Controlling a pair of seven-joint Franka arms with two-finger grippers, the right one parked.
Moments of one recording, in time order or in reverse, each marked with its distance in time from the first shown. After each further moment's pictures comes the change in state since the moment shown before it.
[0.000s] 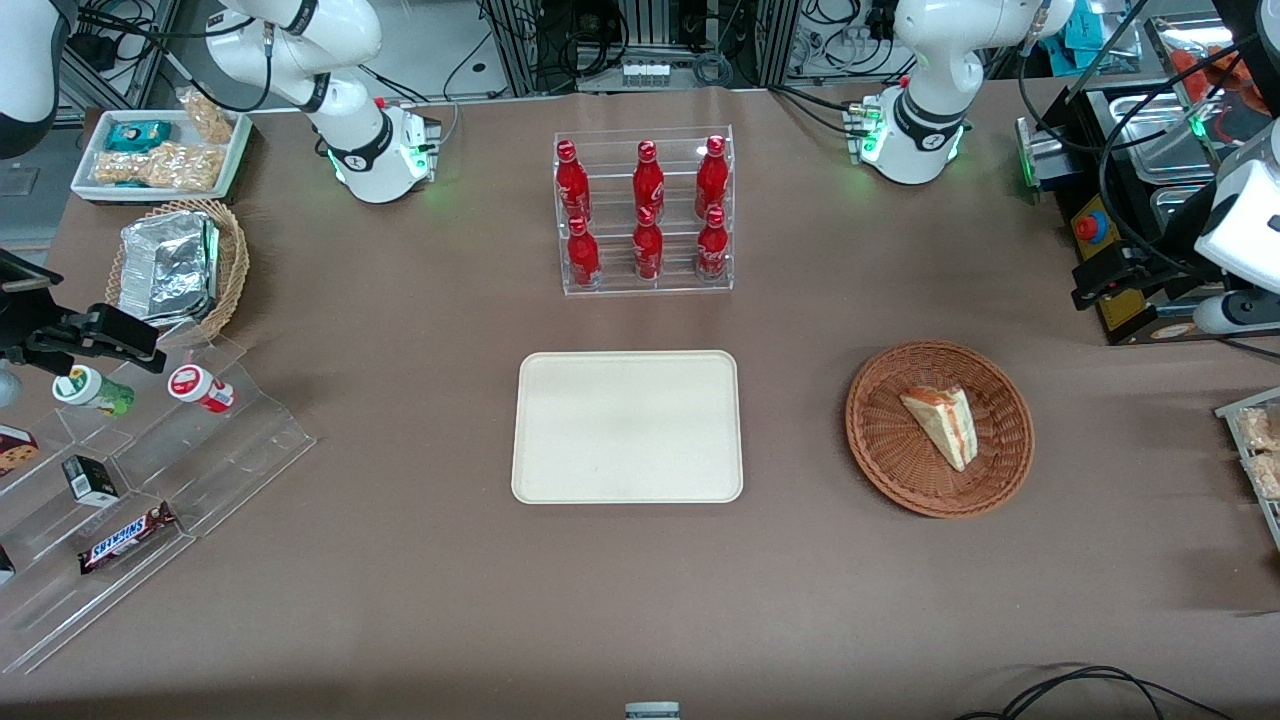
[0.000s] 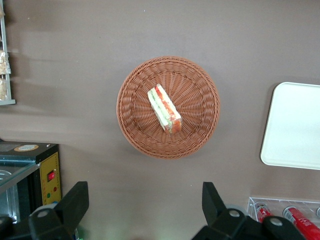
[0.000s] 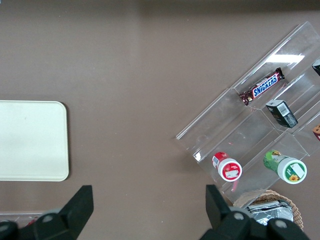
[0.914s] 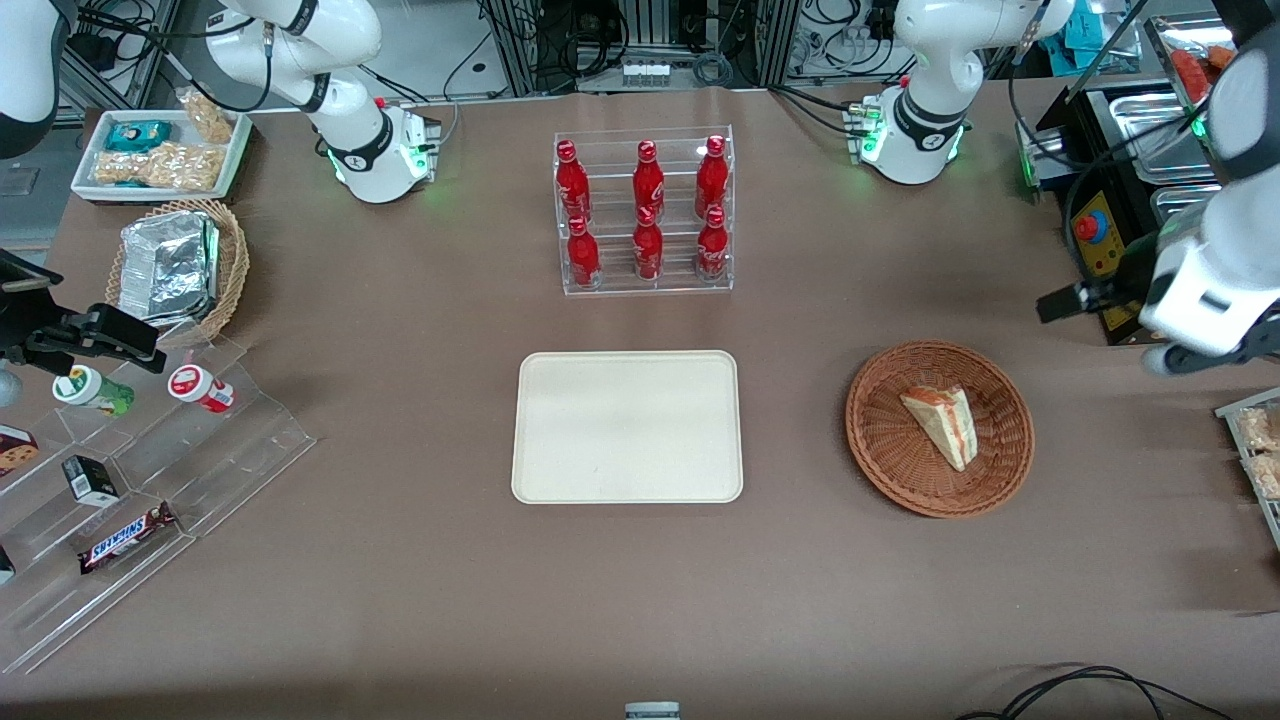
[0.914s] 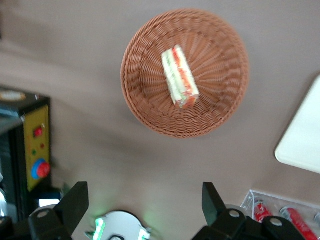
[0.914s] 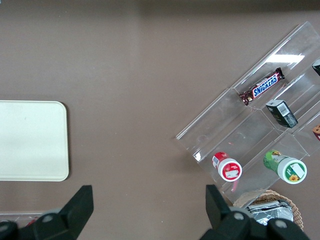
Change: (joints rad) arm -0.001 0.094 0.004 -0.095 0.000 -0.040 -0.230
